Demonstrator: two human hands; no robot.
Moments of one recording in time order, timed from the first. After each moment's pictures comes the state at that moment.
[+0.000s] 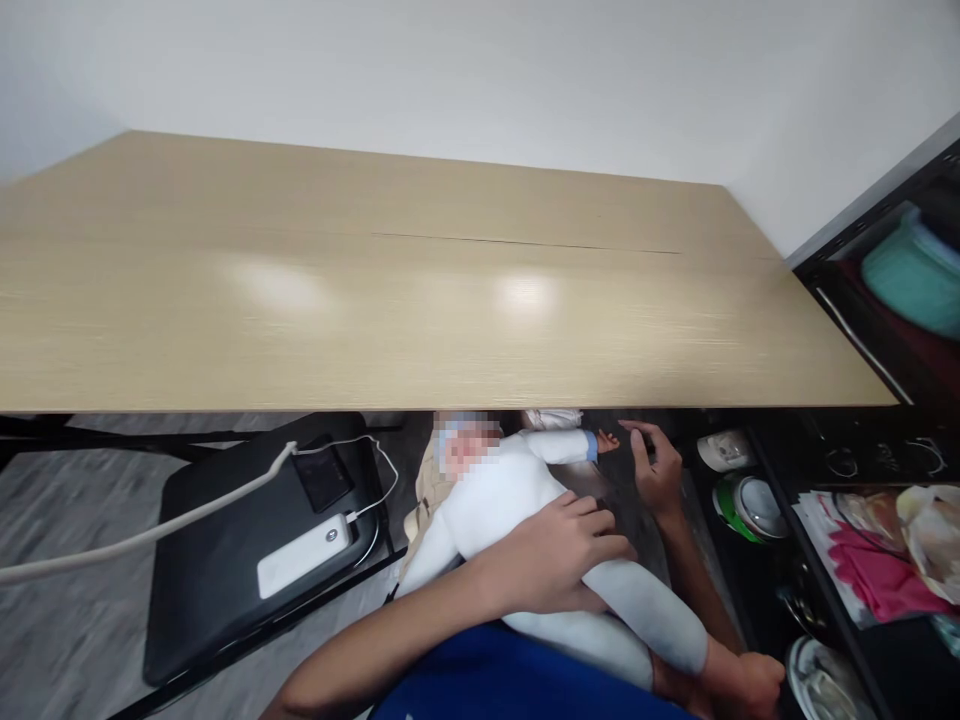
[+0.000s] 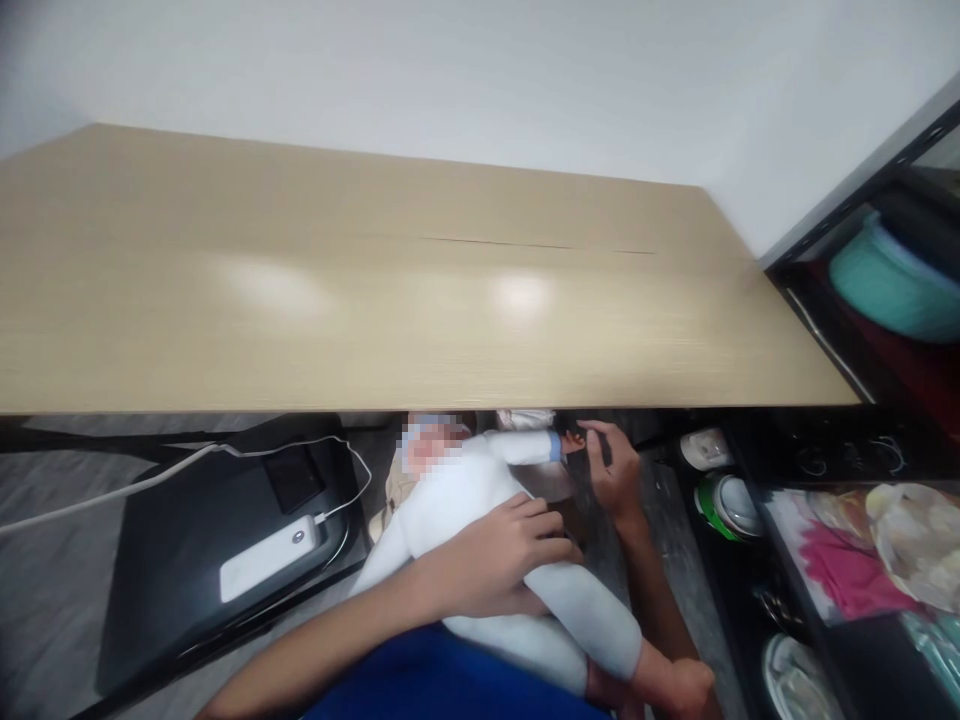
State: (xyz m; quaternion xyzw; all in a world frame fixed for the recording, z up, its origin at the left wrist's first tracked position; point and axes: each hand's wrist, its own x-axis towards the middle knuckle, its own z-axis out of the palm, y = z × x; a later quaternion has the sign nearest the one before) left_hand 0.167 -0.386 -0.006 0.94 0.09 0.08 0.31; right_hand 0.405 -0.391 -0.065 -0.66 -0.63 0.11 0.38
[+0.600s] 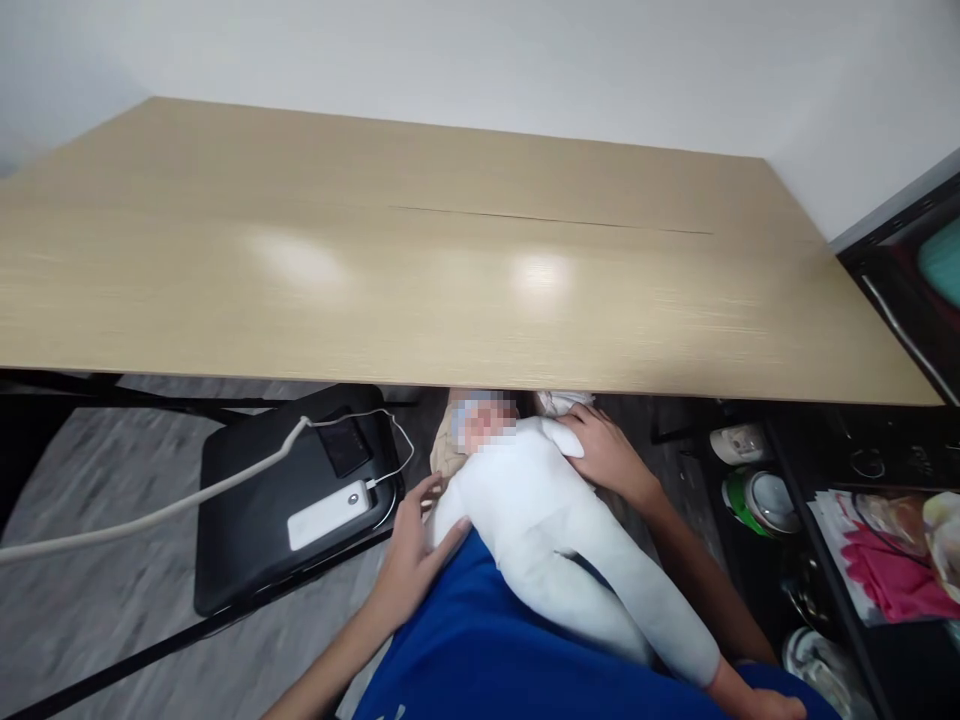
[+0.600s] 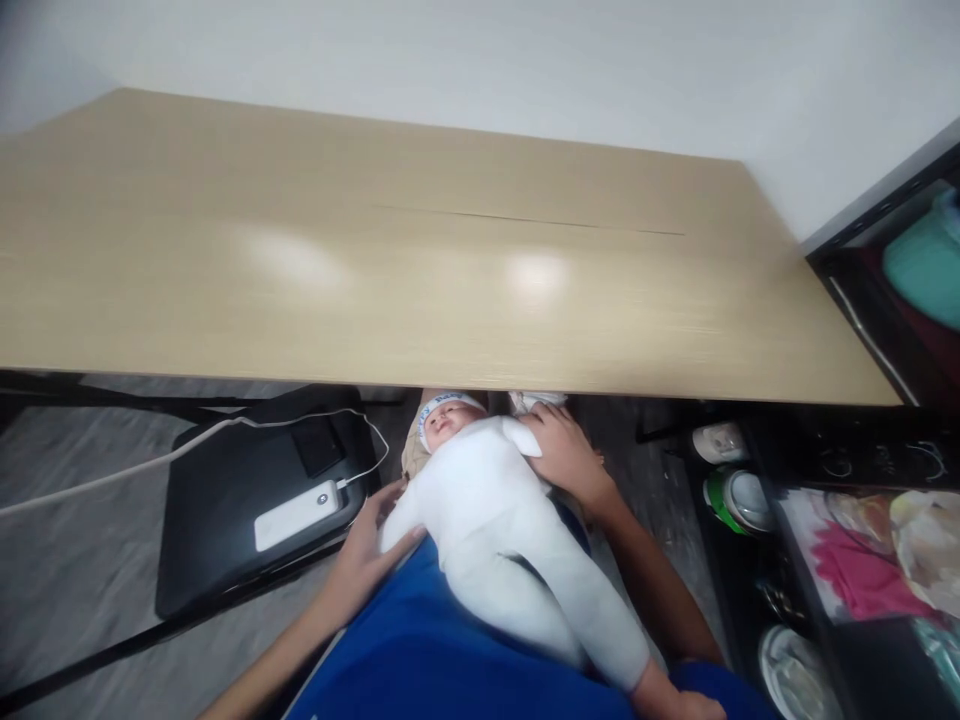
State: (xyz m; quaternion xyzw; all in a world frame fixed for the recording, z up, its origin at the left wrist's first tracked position) left_hand 0.002 -0.454 -0.087 0.62 0.64 0.25 0.38; right_hand 0.341 -0.354 -0.048 -0.54 -0.82 0.19 0.08
